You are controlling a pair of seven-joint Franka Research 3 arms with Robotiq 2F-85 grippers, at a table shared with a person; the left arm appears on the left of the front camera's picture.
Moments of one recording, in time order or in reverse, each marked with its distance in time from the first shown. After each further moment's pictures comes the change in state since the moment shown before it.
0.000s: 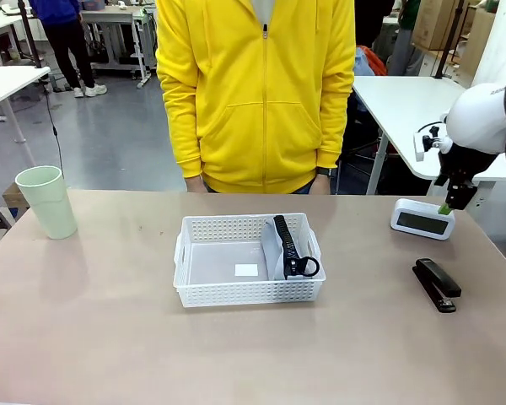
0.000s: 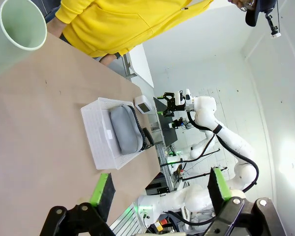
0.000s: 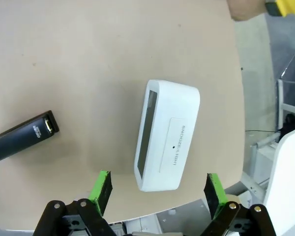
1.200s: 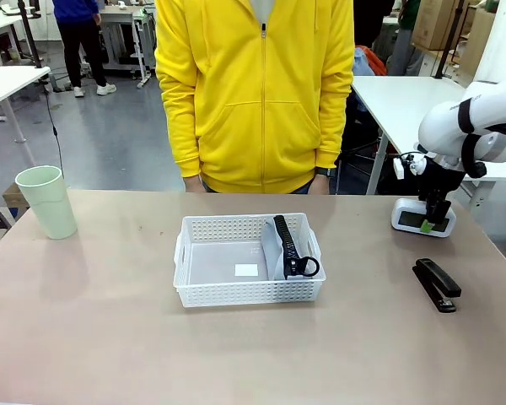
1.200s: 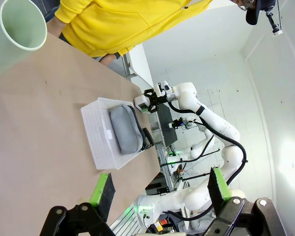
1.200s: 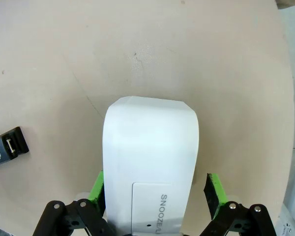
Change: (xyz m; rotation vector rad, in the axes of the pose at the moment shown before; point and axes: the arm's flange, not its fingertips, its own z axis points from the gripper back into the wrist) left arm 0.000 0.000 0.000 0.000 0.000 0.000; right arm -0.005 -0.059 -0.113 0.304 -0.005 -0.040
